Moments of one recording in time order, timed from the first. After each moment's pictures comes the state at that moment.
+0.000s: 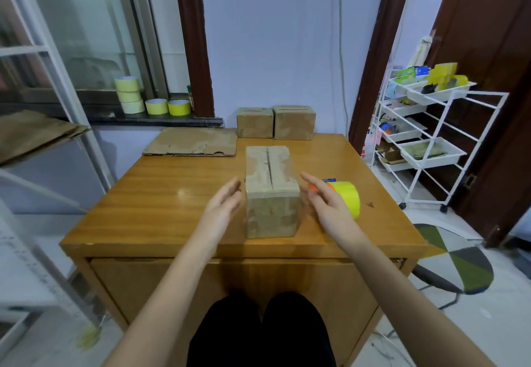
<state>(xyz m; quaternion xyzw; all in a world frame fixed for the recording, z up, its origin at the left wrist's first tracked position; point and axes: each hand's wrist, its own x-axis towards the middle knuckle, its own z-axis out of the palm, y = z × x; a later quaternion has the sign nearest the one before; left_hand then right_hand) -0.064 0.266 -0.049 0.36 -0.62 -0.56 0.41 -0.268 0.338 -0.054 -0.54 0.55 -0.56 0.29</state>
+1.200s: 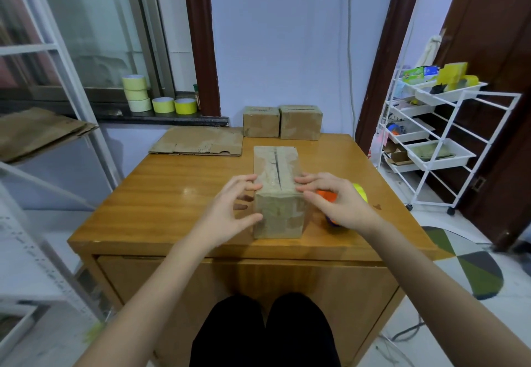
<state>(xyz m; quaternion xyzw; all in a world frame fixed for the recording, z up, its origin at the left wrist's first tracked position) -0.050 0.247 -0.052 0.29 -0.83 -0.33 0.34 -0.293 0.326 -0.036 -0.71 0.54 -0.44 0.14</state>
